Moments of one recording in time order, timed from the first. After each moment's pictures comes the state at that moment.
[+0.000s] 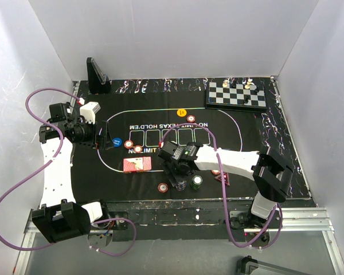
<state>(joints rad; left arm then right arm) 0.24 1.17 1.22 -1.11 0.56 0.37 1.15 1.69 1.21 -0.79 0.08 0.52</state>
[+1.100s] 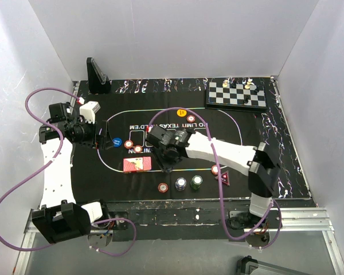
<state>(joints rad) 0.24 1.17 1.22 -1.10 0.56 0.37 1.14 1.77 1.52 -0.94 0.11 0.50</state>
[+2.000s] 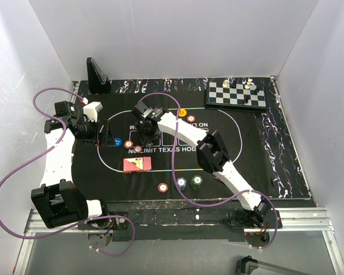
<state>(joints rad) 0.25 1.30 1.18 -1.02 0.59 0.38 0.93 2.55 2.41 -1.01 0.01 0.45</state>
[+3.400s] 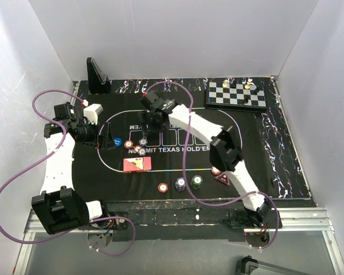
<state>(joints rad) 0.25 1.25 1.15 -1.02 0.59 0.40 0.89 2.44 2.31 -0.91 0.01 0.49</state>
